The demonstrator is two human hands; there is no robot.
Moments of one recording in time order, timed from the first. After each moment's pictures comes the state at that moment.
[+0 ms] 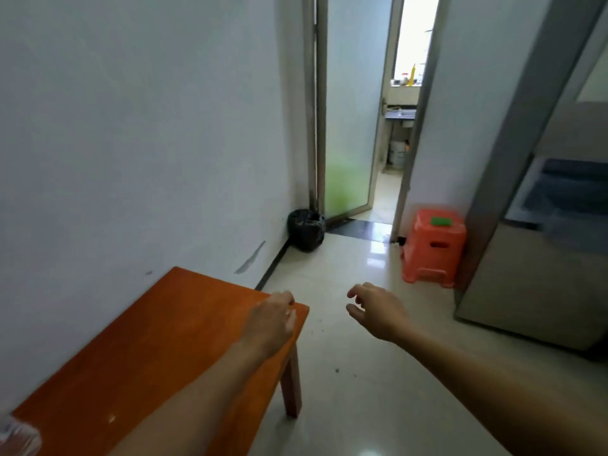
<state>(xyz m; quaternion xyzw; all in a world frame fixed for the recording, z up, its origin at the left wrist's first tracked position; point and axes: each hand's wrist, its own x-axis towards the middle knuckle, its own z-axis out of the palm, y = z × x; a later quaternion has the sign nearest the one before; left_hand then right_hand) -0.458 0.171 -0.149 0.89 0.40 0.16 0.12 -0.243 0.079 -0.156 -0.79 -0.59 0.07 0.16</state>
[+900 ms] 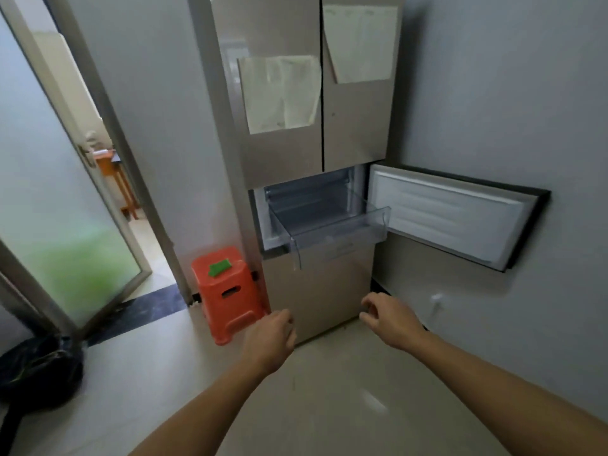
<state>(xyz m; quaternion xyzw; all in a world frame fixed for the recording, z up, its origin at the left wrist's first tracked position) 0.190 0.109 -0.171 0.99 0.01 0.07 0.15 0.282 -0.141 -0.175 -0.96 -0.19 0.01 0.21</state>
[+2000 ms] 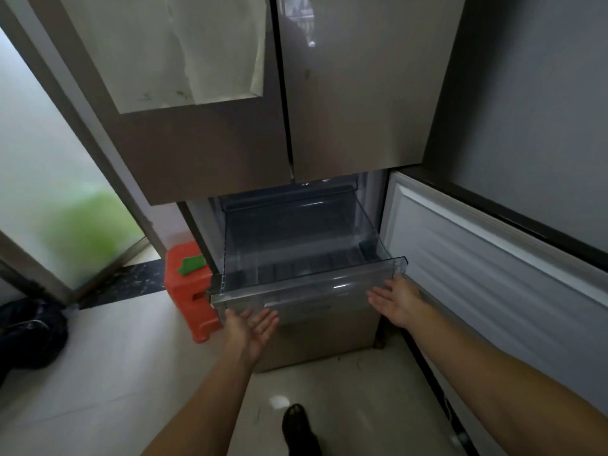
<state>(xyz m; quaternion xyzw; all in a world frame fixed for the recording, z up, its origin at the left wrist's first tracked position) 0.629 0.050 -0.268 0.25 0.45 0.16 0.84 0.809 -0.179 -0.272 -0.54 0.23 0.31 0.75</state>
